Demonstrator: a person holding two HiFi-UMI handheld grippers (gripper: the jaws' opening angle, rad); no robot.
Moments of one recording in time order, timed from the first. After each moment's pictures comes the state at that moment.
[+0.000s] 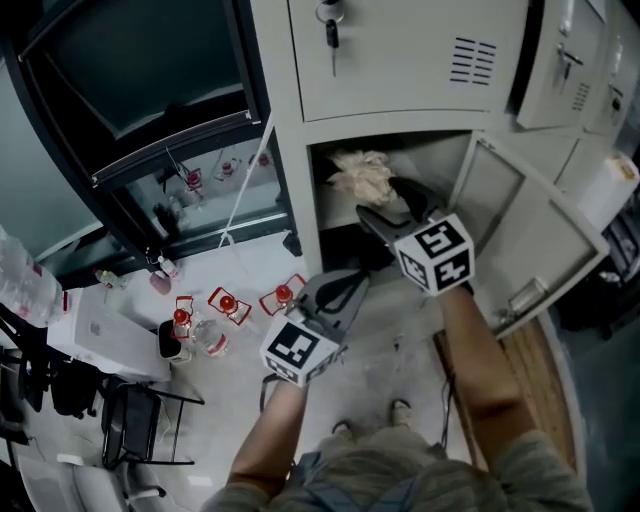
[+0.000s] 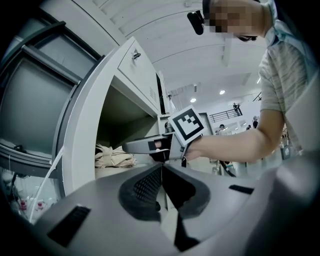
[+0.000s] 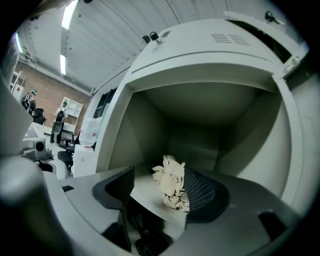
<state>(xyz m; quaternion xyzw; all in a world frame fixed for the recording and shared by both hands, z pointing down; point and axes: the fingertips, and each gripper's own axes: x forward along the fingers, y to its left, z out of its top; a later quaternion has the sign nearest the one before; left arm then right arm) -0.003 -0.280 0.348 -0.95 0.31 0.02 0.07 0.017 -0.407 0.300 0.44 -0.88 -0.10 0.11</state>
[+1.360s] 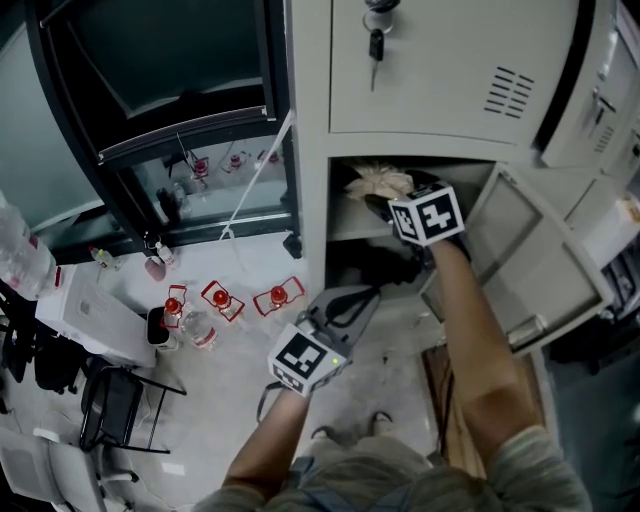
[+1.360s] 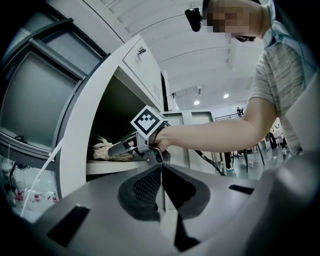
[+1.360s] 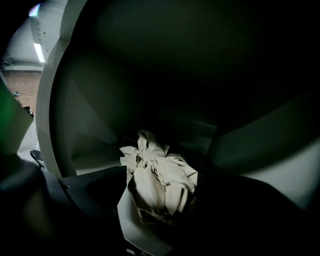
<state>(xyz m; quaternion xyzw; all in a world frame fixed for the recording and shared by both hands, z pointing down) 0.011 -0.292 0.360 -0.95 0.31 0.03 0.04 0.034 -0.514 0.328 0.48 -0.84 -0.01 0.27</state>
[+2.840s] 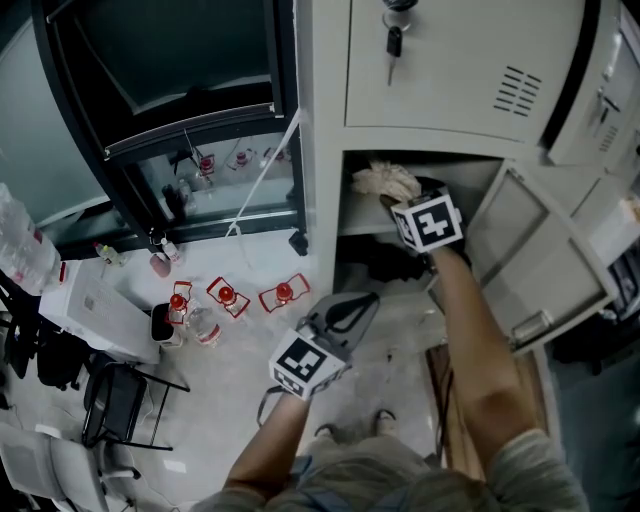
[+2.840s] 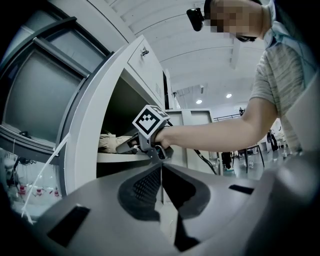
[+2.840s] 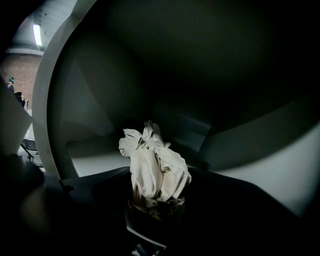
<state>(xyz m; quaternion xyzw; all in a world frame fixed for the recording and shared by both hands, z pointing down) -0.004 -0.278 0.378 -0.95 0.32 0.03 0.03 0.028 -0.496 0.345 0.50 -0.82 0.00 0.29</state>
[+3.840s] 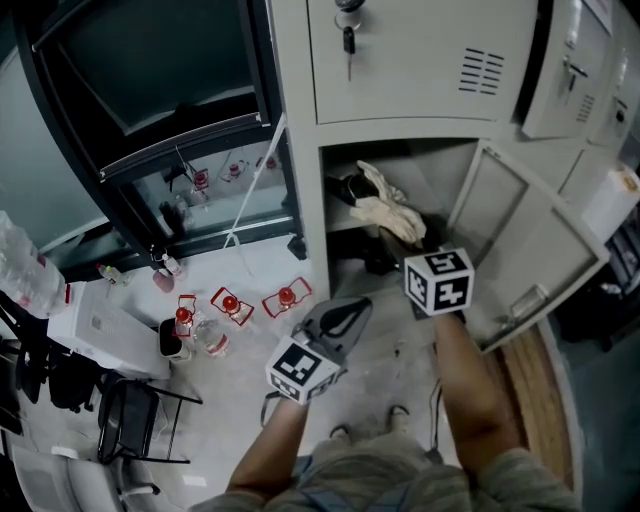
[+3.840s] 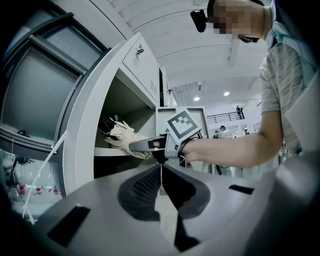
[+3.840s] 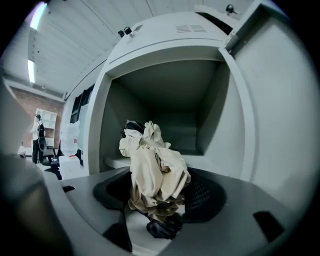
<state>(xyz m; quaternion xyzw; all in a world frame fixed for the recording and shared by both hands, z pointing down) -0.007 -0.254 0.391 -0.95 0.30 0.00 0.03 0.057 -0.403 0.358 0.54 -0.84 0.02 0.10</state>
